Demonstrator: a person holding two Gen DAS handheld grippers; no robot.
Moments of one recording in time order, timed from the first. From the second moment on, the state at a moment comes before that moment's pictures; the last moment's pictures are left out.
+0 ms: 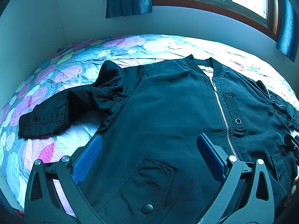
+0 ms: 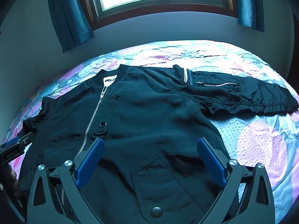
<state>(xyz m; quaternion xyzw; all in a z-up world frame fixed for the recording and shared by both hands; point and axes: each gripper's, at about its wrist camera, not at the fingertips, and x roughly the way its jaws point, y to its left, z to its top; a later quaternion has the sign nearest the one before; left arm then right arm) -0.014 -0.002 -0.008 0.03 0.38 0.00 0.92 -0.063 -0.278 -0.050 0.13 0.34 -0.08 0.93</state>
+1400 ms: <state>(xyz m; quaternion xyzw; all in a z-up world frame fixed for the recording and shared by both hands) -0.009 0.004 -0.012 0.03 0.40 0.00 0.92 -0.059 -0.293 -0.052 0.17 0.35 -0.06 0.92</state>
